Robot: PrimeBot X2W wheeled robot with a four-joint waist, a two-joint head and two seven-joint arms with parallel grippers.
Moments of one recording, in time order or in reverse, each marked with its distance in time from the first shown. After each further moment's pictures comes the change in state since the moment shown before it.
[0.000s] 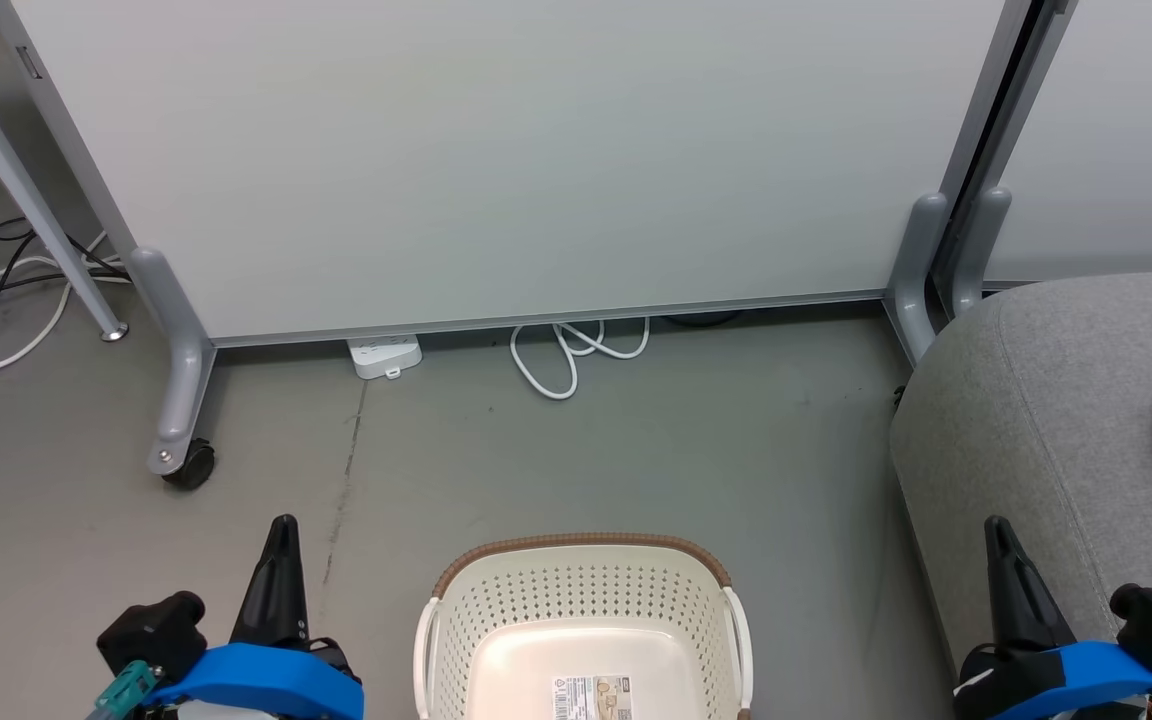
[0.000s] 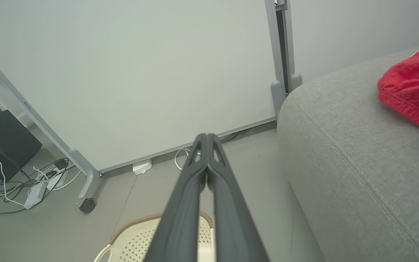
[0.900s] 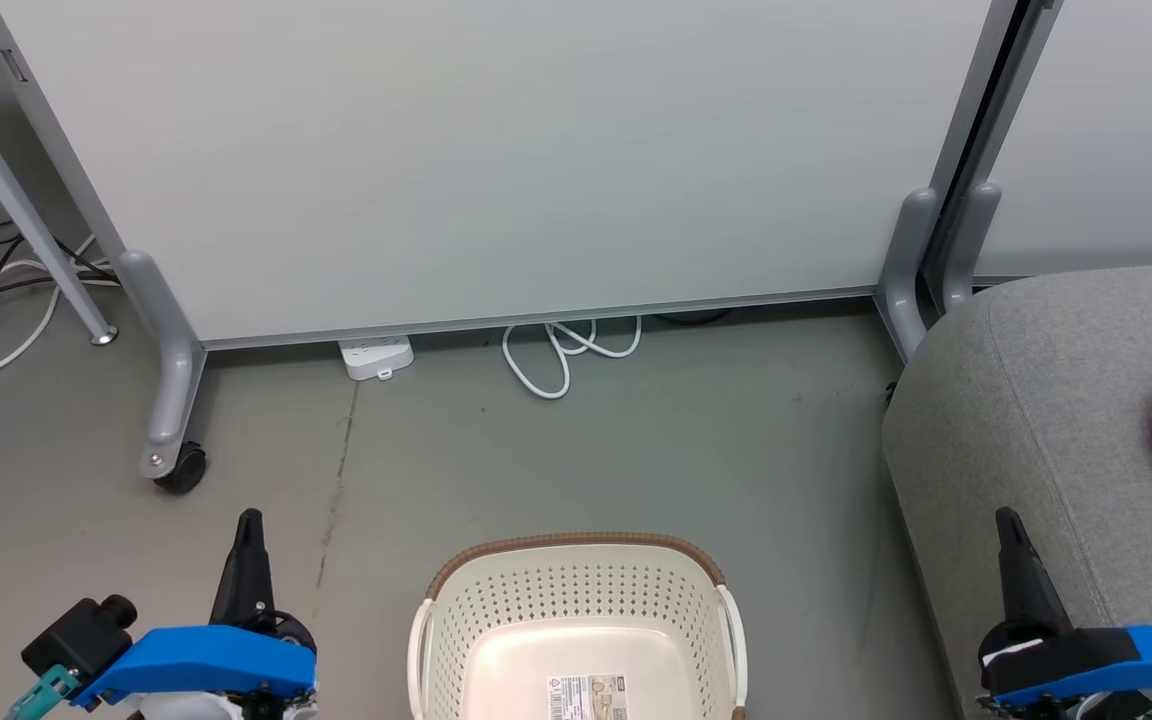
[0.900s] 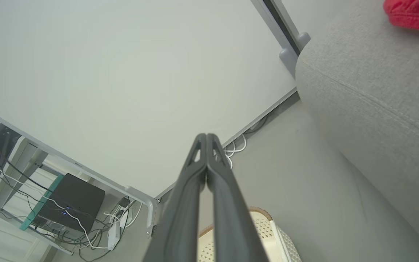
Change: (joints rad) left arm -0.016 0.000 0.050 -0.029 -0.410 -0.001 0.103; right arm -0.013 0.001 -0.003 -0.024 0.435 0.000 0.105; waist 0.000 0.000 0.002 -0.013
